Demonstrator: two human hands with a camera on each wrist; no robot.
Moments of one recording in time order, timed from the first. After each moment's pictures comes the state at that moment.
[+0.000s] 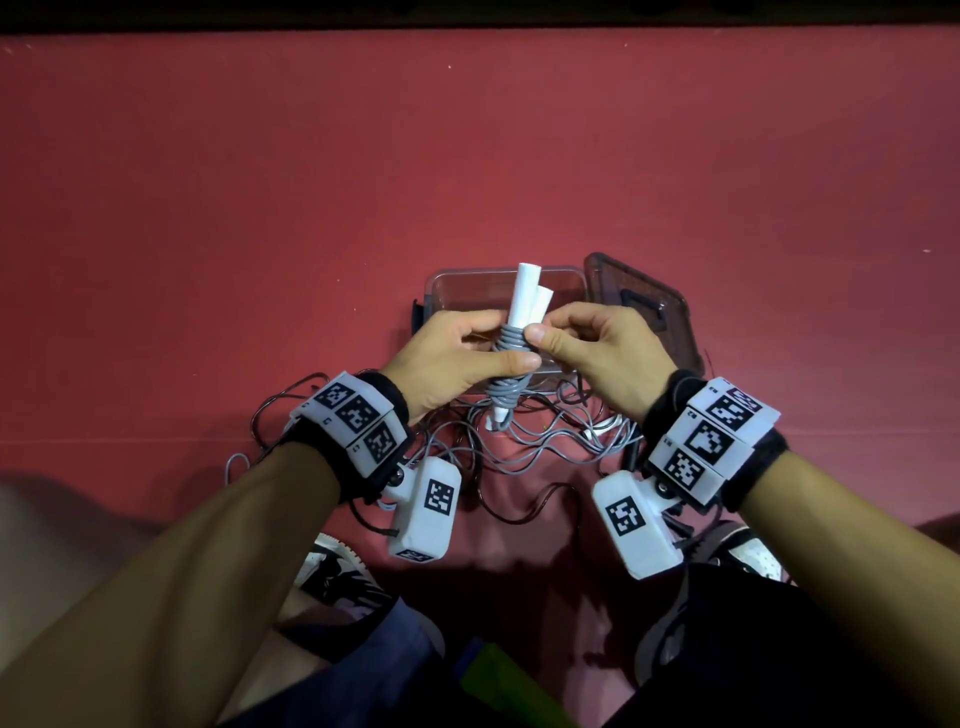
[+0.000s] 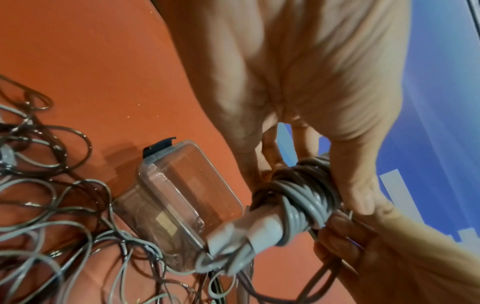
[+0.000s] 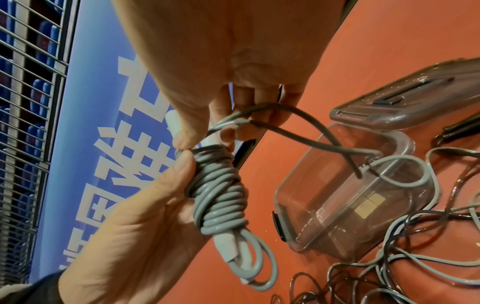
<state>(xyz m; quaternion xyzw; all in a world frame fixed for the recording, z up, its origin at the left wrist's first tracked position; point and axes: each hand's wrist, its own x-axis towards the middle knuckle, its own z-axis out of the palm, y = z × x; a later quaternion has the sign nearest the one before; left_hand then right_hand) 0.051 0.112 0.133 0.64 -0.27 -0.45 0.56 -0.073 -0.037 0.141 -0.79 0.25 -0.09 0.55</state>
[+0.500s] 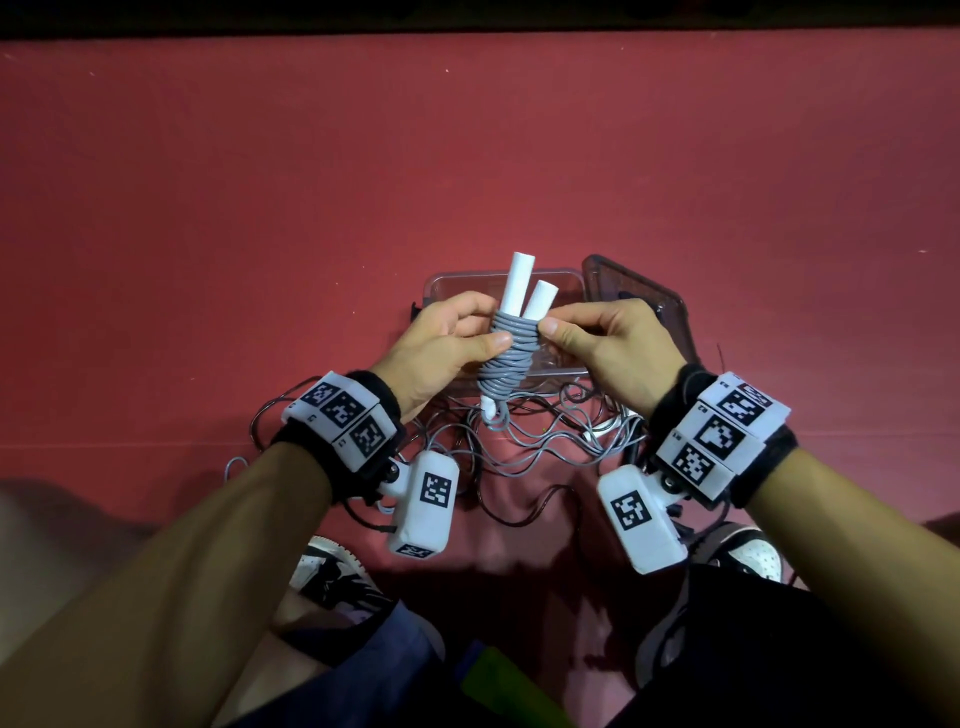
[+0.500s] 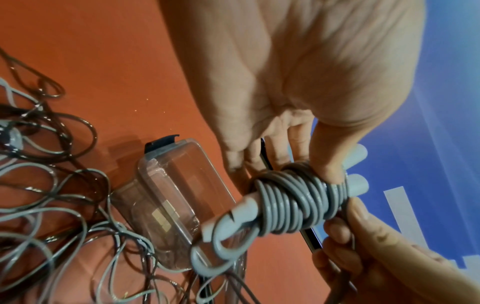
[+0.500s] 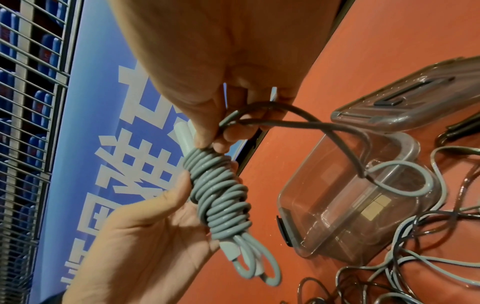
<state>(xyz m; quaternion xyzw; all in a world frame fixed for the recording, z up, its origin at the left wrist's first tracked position) 0.058 0.112 0.132 0.61 -0.24 -0.45 0.61 -0.073 -0.043 0.148 -0.80 0.24 -0.10 0.54</state>
